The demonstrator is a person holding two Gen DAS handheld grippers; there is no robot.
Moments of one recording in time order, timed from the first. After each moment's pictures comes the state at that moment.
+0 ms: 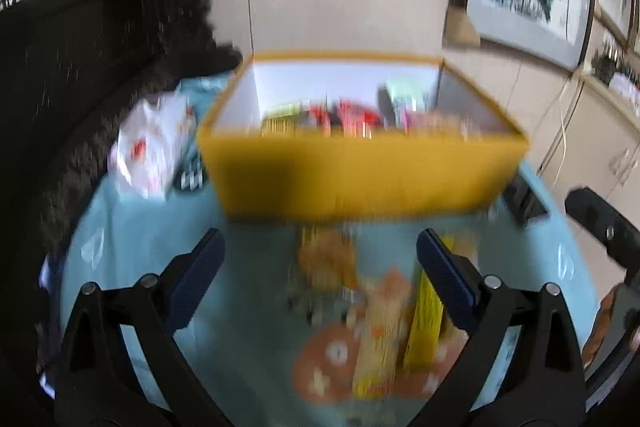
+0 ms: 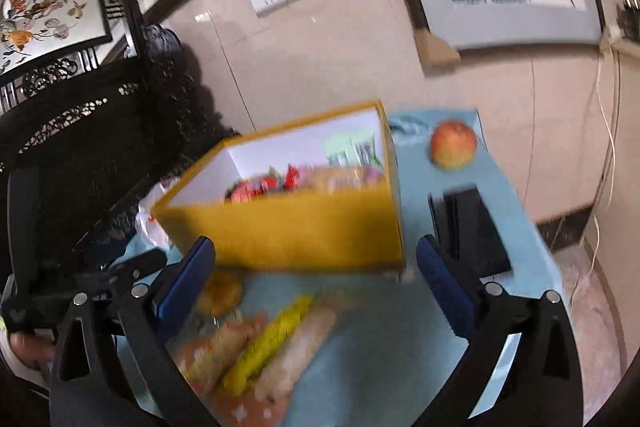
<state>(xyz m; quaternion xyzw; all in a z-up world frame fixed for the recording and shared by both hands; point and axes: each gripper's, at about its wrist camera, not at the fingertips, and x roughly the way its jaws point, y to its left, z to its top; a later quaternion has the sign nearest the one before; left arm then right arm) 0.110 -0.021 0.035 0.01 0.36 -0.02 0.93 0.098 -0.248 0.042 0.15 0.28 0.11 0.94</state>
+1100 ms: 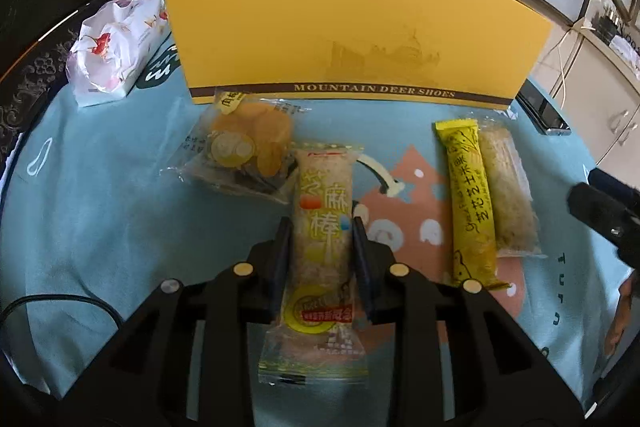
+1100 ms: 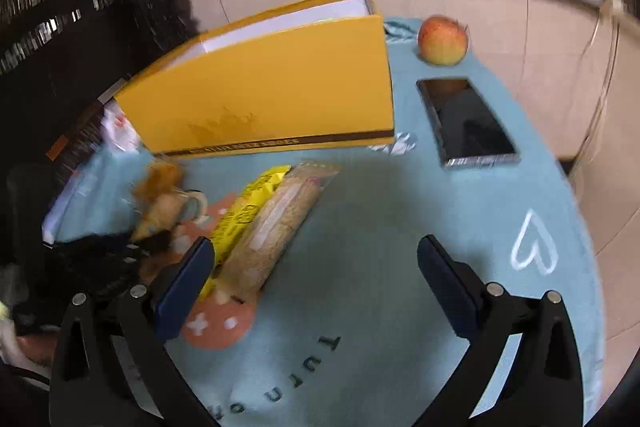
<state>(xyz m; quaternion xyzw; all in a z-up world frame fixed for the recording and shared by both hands) 0.102 -0.016 -0.055 0.00 0.43 -0.06 0.90 0.088 -0.208 -0.010 0.05 0.39 0.06 0.92</state>
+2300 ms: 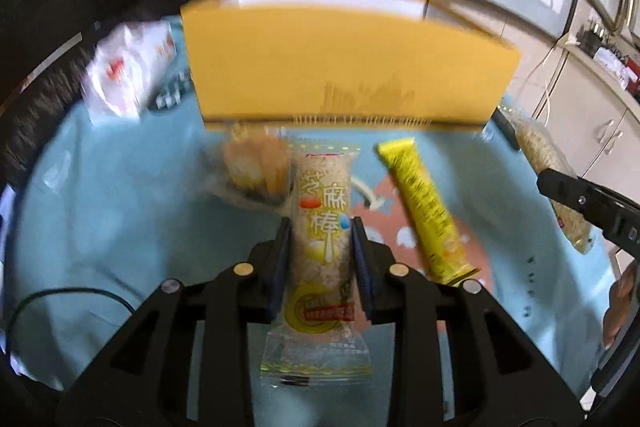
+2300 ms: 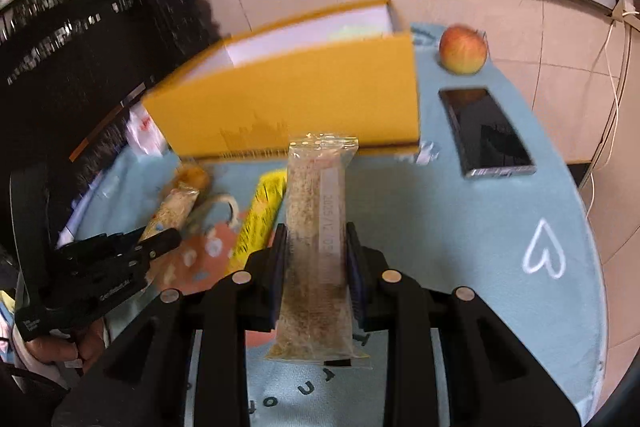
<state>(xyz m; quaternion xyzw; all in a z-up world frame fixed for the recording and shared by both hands) 0.077 -0.006 -0.020 -0.01 0.39 -0.07 0.92 0.071 -0.225 0.016 0.11 0.37 0.14 0.91</state>
